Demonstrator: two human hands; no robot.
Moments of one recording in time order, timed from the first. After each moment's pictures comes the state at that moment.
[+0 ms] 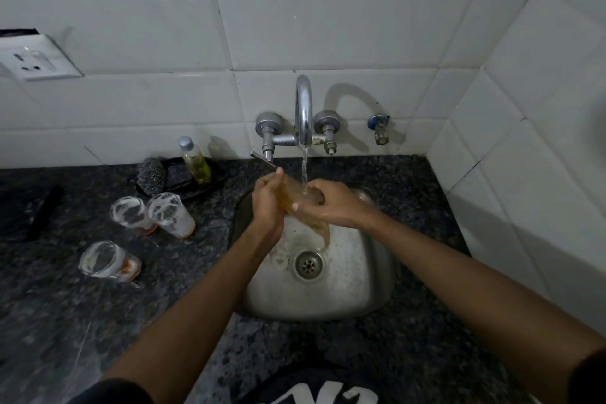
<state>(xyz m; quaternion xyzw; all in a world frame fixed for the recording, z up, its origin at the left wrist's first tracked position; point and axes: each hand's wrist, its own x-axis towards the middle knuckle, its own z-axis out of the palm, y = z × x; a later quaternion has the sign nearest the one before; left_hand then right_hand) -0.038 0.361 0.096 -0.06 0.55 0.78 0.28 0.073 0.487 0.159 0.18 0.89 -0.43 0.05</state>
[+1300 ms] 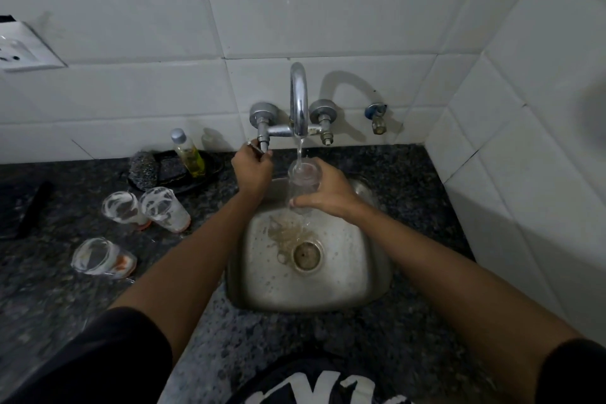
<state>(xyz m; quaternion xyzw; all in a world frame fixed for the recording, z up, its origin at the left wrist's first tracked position) -0.100 0.374 0.098 0.09 0.85 0.51 0.03 0.062 0.485 0.136 0.21 0.83 -0.52 -0.07</state>
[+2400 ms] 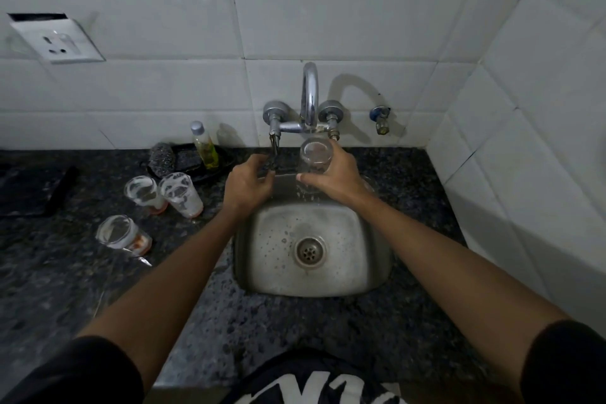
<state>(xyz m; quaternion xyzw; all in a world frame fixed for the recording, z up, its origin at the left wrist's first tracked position) -0.051 0.288 0.124 0.29 0.88 0.37 -0.01 0.071 0.471 0.159 0.22 0.84 -0.47 -0.16</state>
